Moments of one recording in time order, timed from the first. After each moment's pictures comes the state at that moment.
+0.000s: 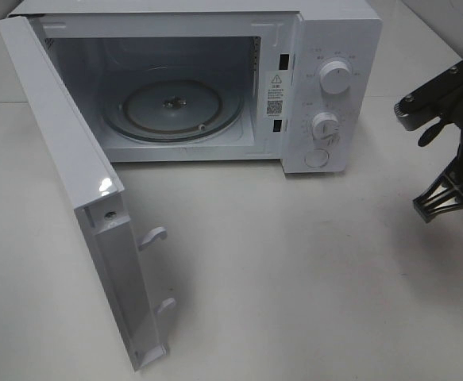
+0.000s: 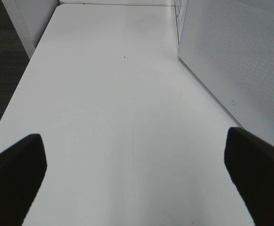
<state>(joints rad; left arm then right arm) 0.03 0.00 -0.50 0.00 1.05 -0.01 0.48 1.47 -0.81 -0.71 0.93 0.57</state>
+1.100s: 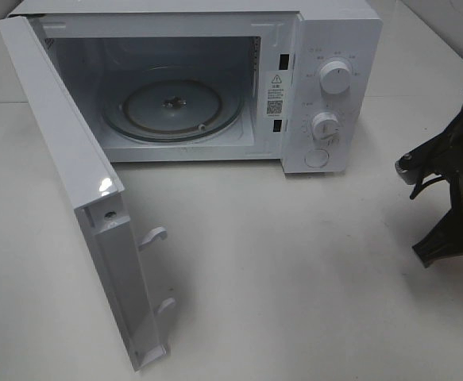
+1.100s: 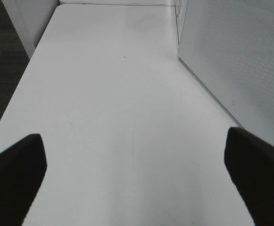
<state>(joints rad) 0.03 0.00 -0.50 0.00 1.05 -0.01 0.40 1.65 -0.71 -0.78 0.80 0.70</state>
